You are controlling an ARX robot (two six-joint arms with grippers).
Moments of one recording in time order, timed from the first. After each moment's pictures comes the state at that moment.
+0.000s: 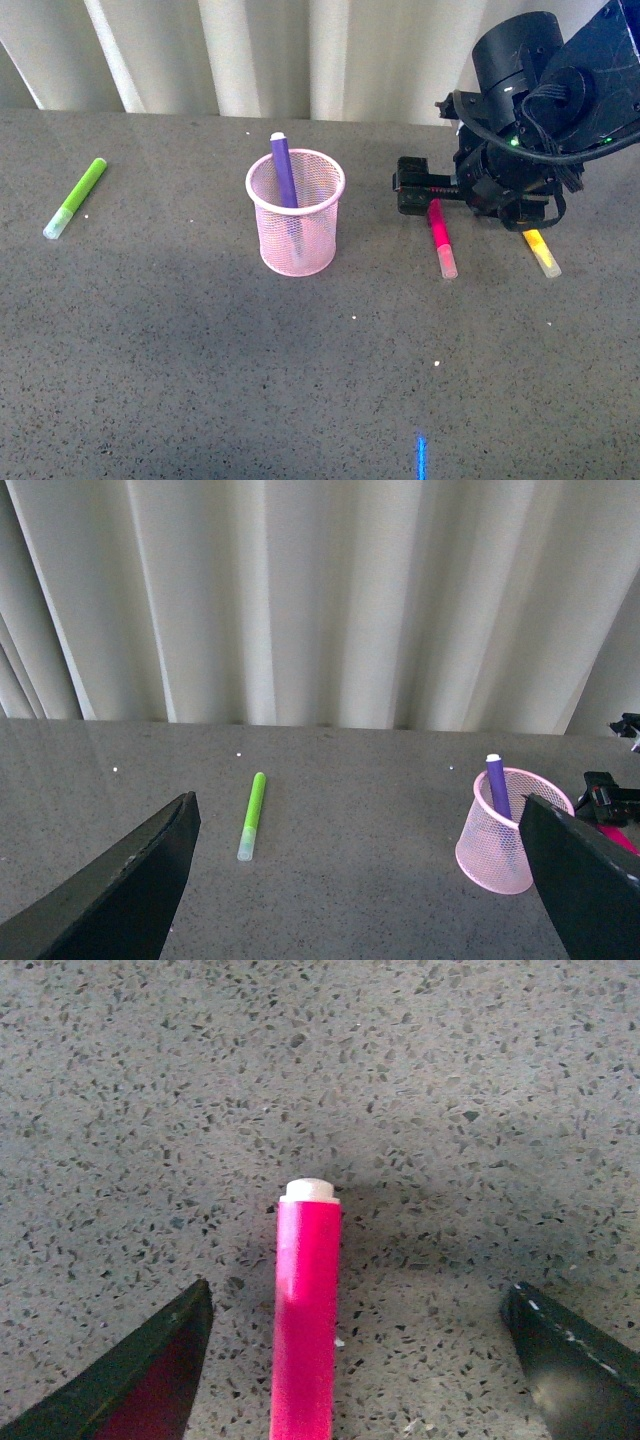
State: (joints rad) left arm 0.00 0.00 0.01 0.00 0.00 0.00; right arm 0.22 2.39 1.39 0.03 0.02 0.22
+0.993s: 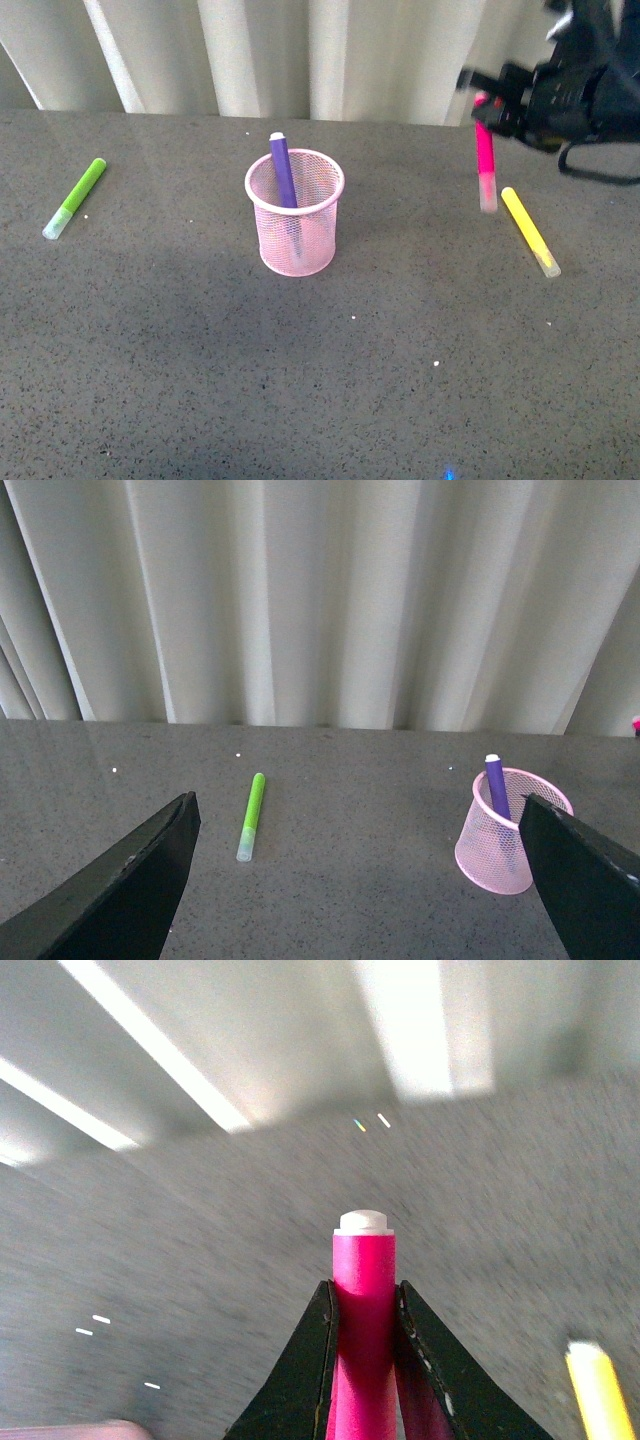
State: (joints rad) left arm 0.00 0.00 0.01 0.00 0.00 0.00; right arm 0.13 2.12 1.08 0.61 -0.22 0.35
